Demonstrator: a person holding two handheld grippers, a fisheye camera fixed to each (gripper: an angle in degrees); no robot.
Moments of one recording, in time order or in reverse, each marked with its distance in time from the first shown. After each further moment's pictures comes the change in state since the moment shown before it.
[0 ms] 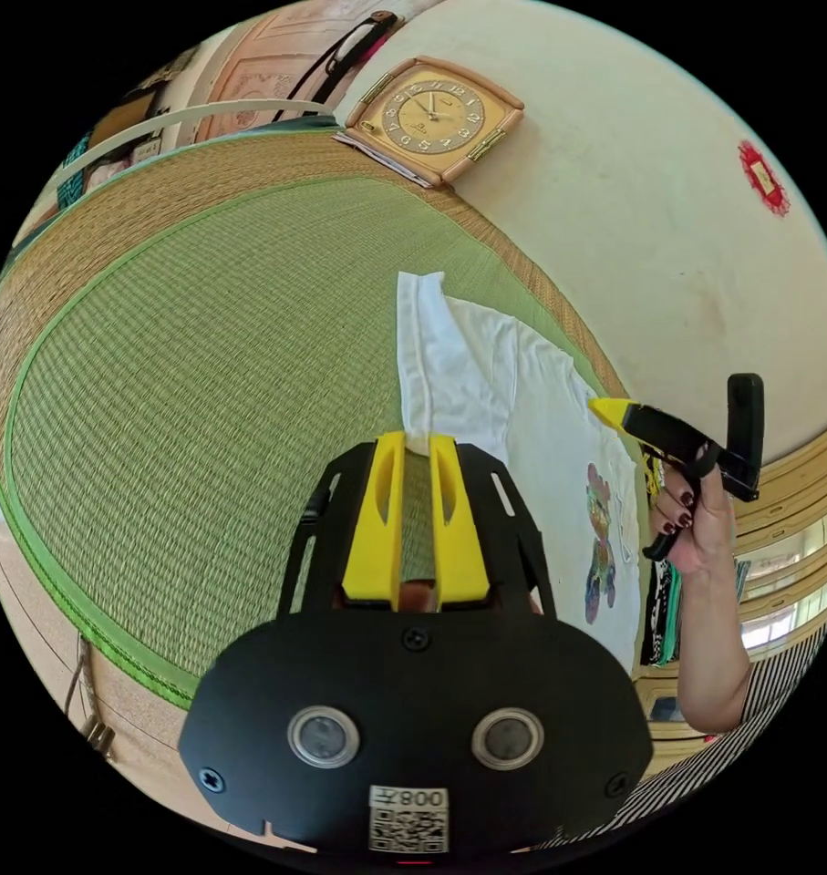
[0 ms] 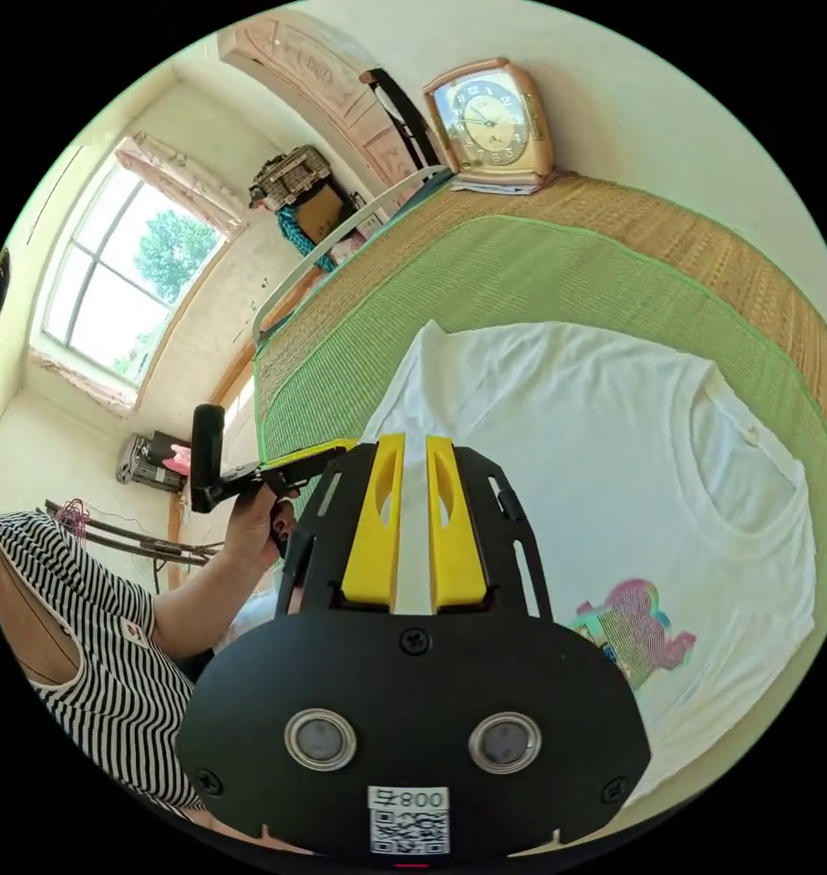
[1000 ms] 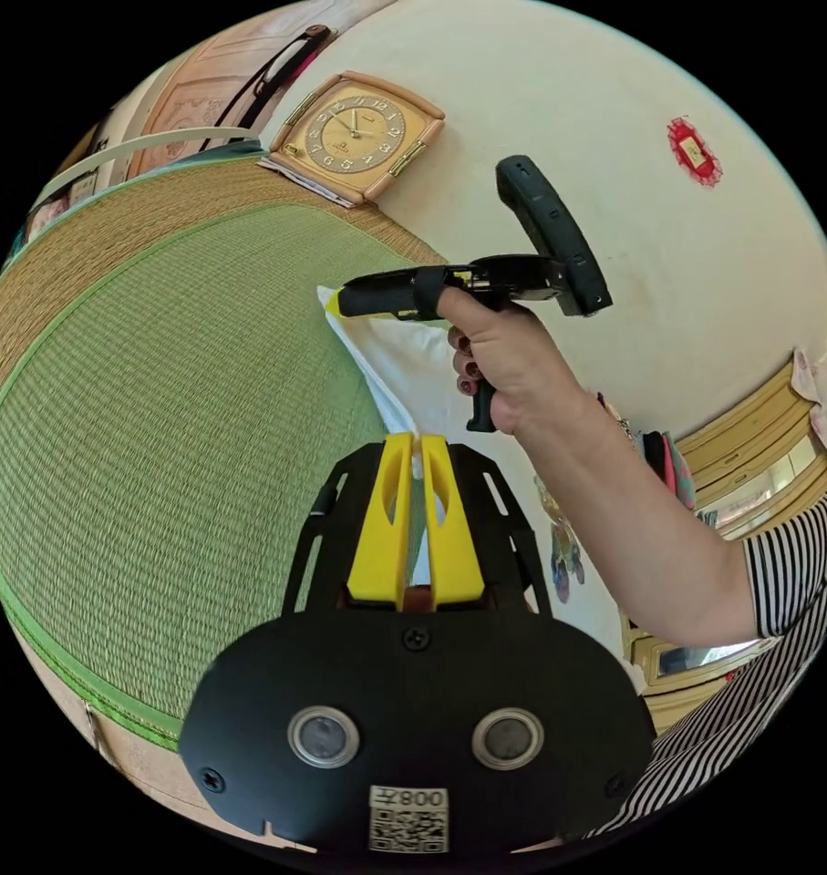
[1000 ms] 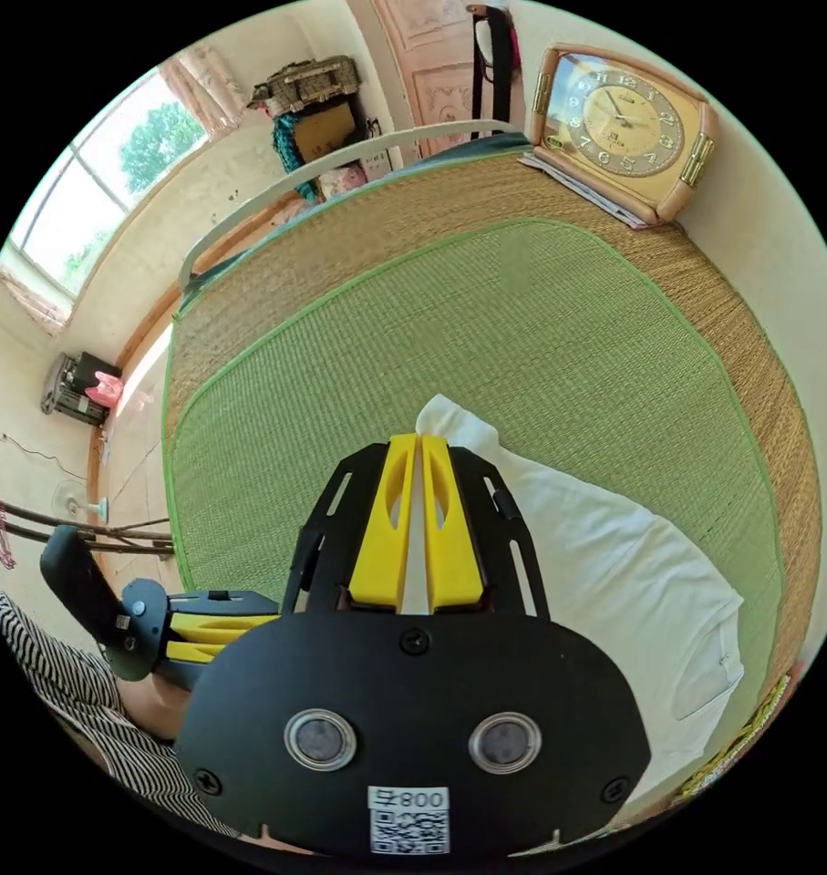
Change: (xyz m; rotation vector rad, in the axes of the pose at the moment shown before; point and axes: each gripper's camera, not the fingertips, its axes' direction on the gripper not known) left arm -0.062 0.001 -0.039 0.064 0.188 0.153; right arm -0.074 -0.231 0.166 -0.120 0.192 -0.159
